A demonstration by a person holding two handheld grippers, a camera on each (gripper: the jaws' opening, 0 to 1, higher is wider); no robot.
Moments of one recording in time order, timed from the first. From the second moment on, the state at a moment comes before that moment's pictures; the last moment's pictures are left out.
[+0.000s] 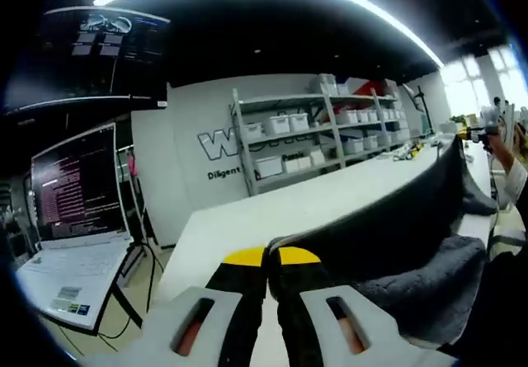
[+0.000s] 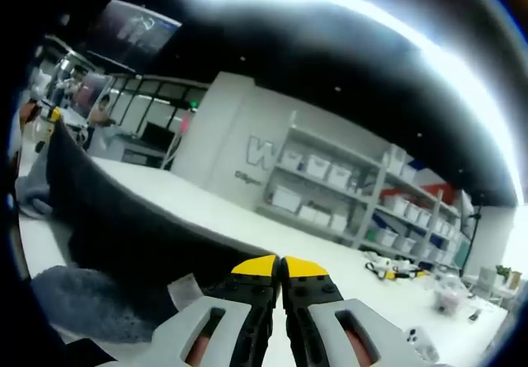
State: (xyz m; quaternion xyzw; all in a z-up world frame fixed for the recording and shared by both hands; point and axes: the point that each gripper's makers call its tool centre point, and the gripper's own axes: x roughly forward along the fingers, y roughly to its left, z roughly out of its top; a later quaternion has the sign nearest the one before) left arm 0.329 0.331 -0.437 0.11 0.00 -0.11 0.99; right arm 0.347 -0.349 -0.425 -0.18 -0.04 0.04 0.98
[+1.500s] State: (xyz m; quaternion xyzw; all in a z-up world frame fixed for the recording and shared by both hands) left arm 0.312 0.350 -0.320 0.16 -0.13 -0.06 0.98; right arm 0.327 -0.329 -0.310 -0.22 -0.11 0.07 0.97
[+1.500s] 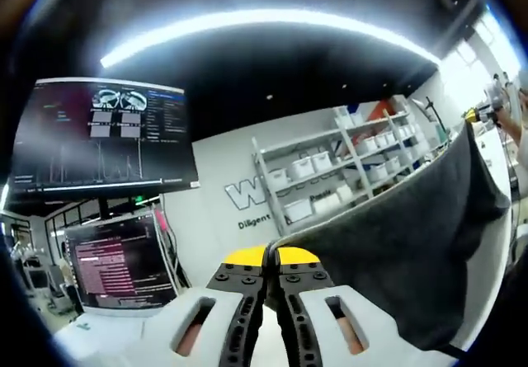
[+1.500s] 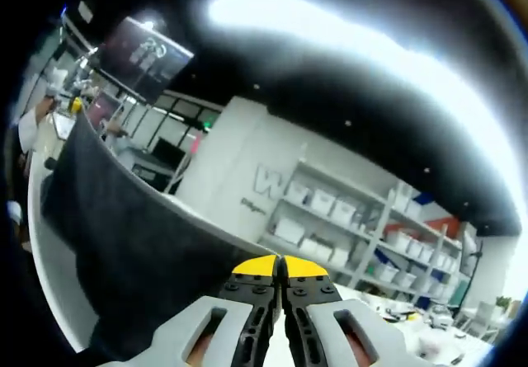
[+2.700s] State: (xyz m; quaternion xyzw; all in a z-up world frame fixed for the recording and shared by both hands) left arm 0.283 0.353 -0.262 0.19 -0.17 -0.04 0.97; right arm 0.306 -0.328 -0.254 -0.25 -0.14 0.06 0.95
